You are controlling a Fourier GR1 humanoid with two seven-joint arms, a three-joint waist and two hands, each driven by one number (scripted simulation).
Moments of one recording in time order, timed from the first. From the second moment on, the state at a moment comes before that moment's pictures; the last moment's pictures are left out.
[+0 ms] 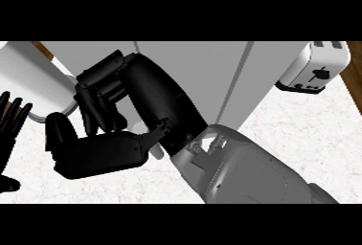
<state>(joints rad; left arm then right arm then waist) -0.01 0.60 0.07 -1.33 0.85 -0.44 -0.36 -0.99 -0.01 0.51 -1.60 -0.32 -0.37 0.50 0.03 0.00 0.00</state>
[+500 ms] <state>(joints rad) -0.03 0.58 0.12 -1.28 0.83 -0.48 -0.35 -0.95 0.00 0.40 -1.38 -0.33 -0.24 0.33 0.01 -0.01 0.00</state>
